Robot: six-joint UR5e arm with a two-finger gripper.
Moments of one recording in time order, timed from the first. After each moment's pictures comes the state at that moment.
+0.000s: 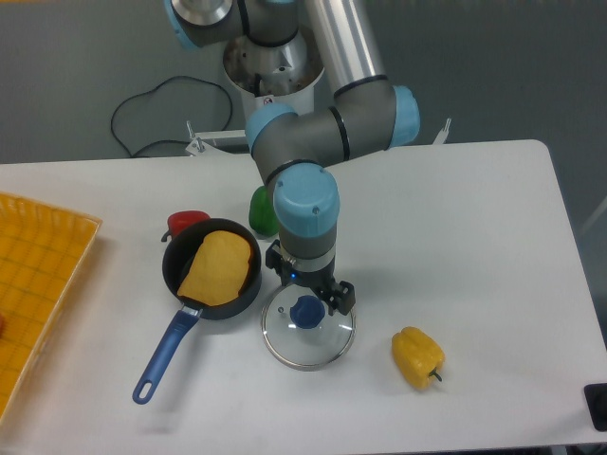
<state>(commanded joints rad) 2.39 -2.02 -1.61 -1.07 1.56 0.93</state>
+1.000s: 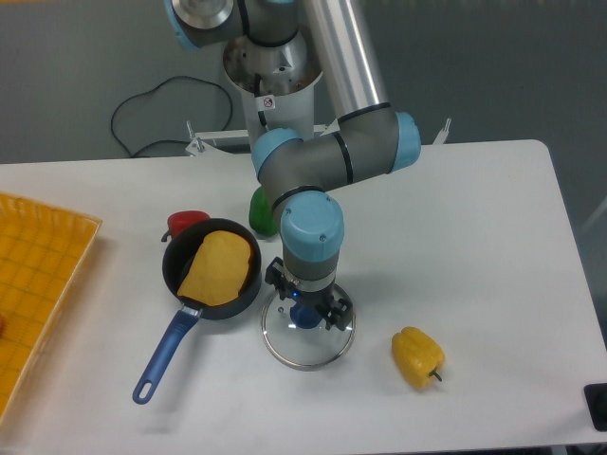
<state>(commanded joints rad) 2.39 -2.07 -1.62 -1.04 1.53 0.94</state>
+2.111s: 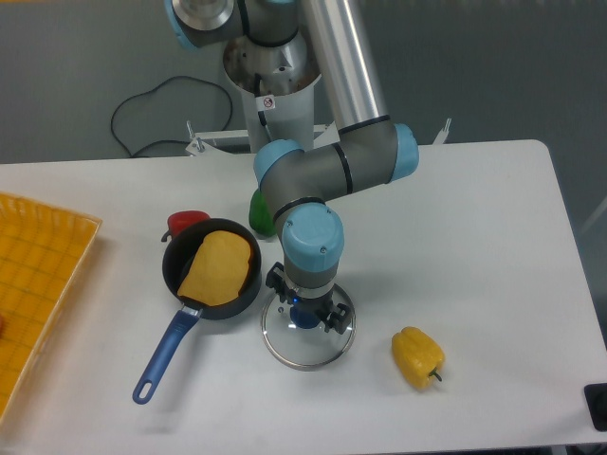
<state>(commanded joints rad) 2.39 -2.09 -1.63 -1.01 1.53 0.94</state>
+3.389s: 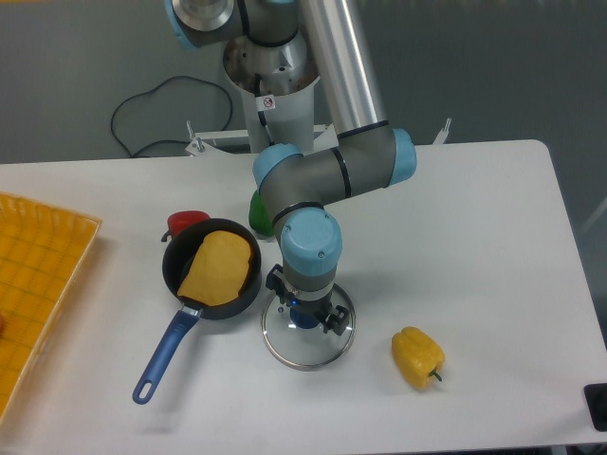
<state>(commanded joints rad) 2.38 -2.10 -1.63 -1.01 1.54 0.94</state>
